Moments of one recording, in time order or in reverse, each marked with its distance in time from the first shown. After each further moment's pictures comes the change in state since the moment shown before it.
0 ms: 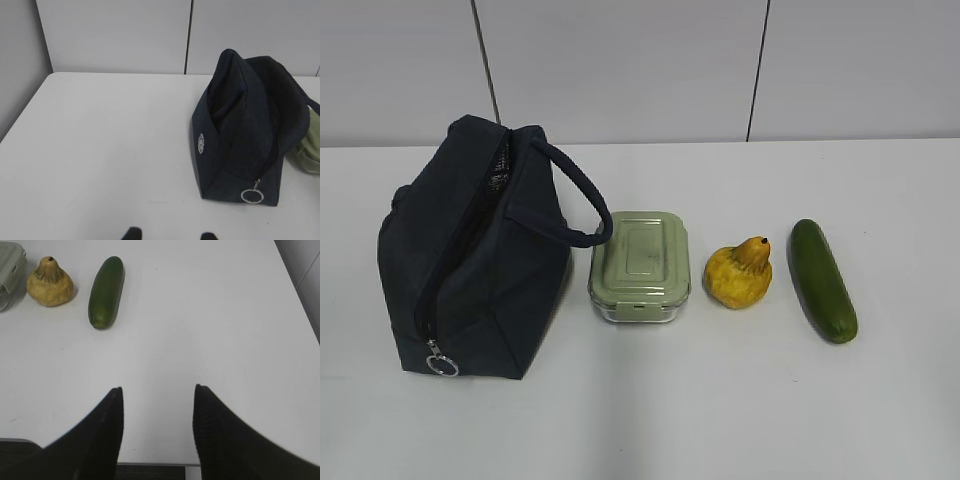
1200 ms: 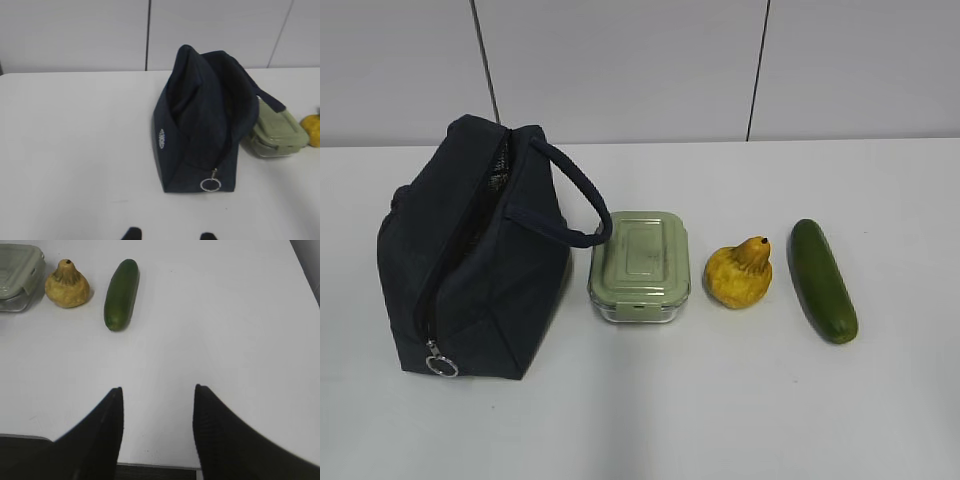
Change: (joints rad) left arm -0.136 0.019 -0.006 -0.041 0.000 0.000; right arm 0.043 0.002 -0.005 0.021 0.000 0.013
